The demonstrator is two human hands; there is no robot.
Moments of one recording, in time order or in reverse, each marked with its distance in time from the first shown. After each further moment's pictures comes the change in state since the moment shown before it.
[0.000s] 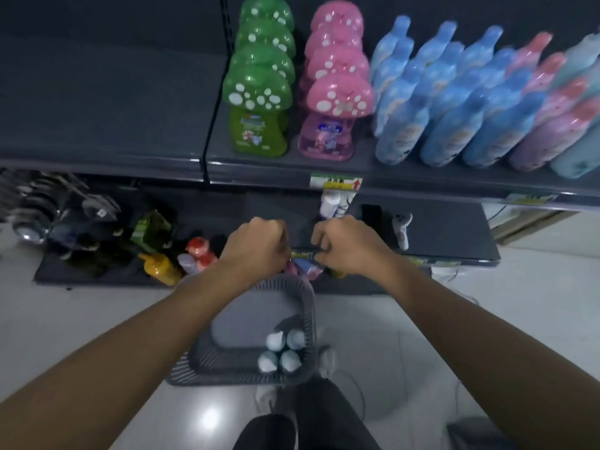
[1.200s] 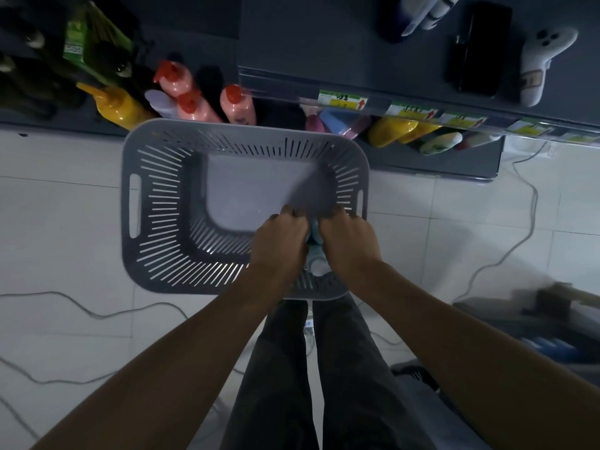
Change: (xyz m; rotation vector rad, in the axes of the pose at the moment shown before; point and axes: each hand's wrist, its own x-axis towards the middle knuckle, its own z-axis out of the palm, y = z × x) left_hand -0.018 -0.083 0.292 0.095 -0.249 -0.124; right_hand 0.033 0.022 0.313 -0.250 -0.234 0.055
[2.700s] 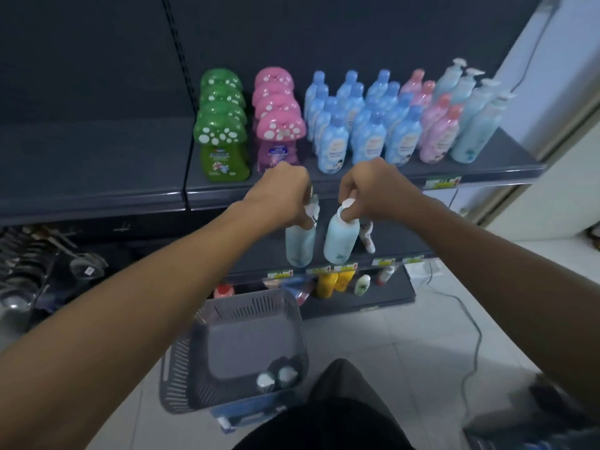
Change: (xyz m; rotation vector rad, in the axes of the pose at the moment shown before) left_hand -0.134 0.155 -0.380 0.141 0.440 0.440; right_hand -0.227 0.118 -0.351 0.192 0.669 0.049
